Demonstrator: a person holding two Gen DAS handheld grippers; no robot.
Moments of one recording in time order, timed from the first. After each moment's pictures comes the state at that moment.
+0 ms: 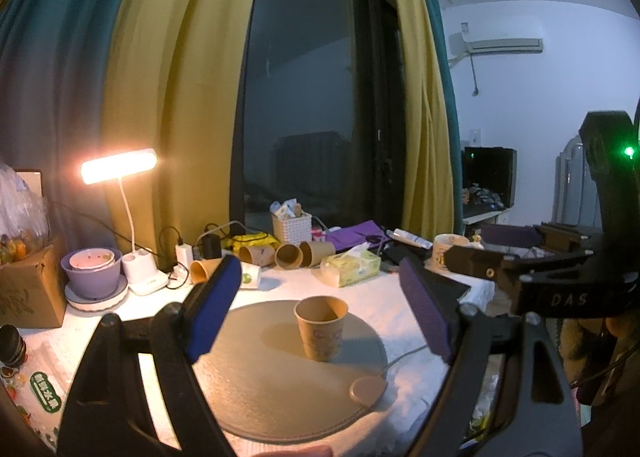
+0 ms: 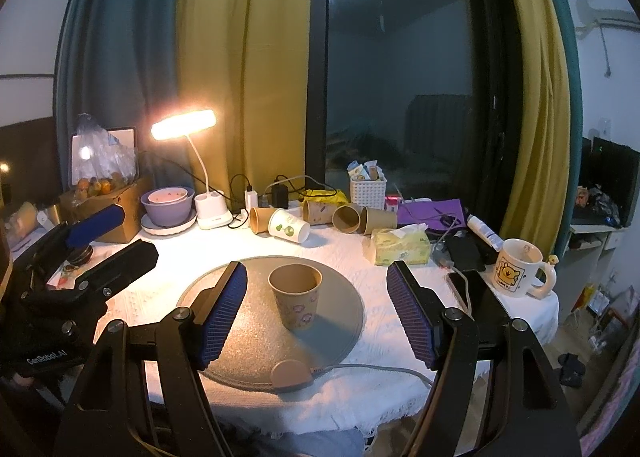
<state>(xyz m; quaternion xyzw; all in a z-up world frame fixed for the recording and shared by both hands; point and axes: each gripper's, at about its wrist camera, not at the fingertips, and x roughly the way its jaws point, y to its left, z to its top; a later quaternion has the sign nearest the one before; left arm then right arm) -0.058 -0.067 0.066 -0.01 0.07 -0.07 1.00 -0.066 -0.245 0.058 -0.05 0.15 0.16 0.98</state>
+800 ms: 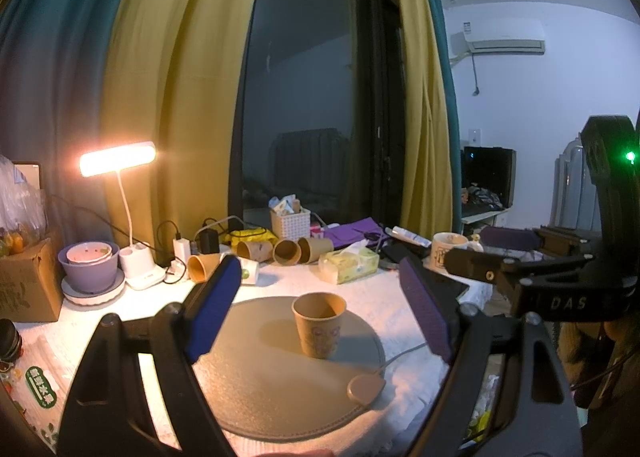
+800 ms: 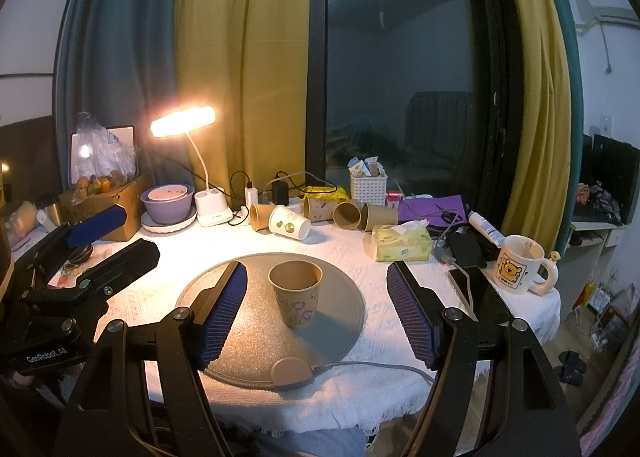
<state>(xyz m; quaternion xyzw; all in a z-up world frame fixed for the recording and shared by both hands) -0.058 -0.069 0.065 -0.02 0.07 -0.07 1.00 -0.067 -0.243 0.057 -0.05 0.15 0.16 0.98</state>
